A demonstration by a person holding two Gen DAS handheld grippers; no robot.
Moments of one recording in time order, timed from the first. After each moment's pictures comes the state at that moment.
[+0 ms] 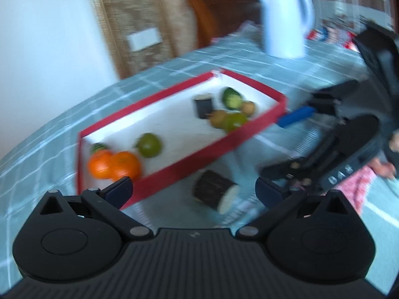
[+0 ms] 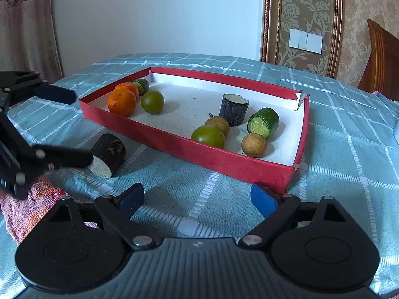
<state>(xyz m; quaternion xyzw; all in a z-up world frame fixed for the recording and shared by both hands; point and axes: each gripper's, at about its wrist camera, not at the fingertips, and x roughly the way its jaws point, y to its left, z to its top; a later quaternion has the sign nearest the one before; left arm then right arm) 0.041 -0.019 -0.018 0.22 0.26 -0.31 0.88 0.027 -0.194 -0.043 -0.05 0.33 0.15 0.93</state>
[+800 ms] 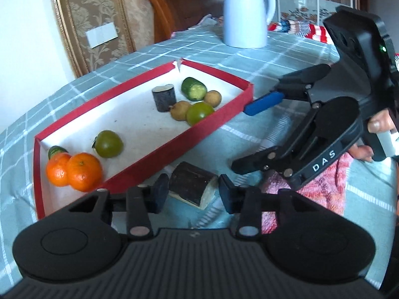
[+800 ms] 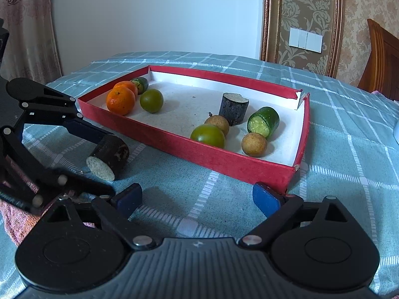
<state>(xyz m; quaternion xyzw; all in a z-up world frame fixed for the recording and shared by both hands) 0.053 -0.019 -0.030 0.21 0.28 -0.39 0.85 0.029 -0.193 -0.043 -0.05 0.33 0.15 0.93</state>
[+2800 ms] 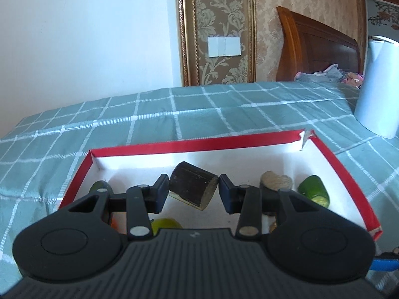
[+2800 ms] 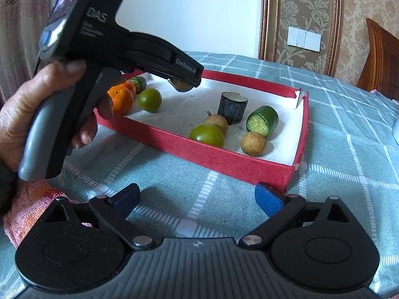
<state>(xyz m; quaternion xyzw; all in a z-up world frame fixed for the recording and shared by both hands) 0.168 -0.077 -0.015 0.06 0.26 -0.12 0.95 0.029 -0.194 -0.042 -0.05 0.33 0.14 0.93</state>
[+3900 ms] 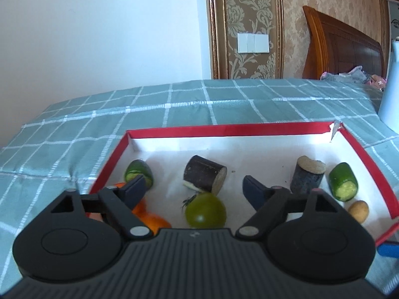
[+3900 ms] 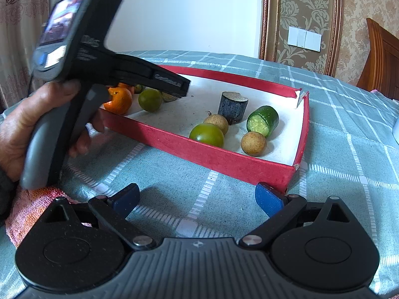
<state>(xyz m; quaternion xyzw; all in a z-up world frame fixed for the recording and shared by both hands) 0.151 -0.051 -0.021 0.06 0.26 -0.06 0.96 0.029 -0.193 -0.042 -0.05 0.34 0.14 0.93</state>
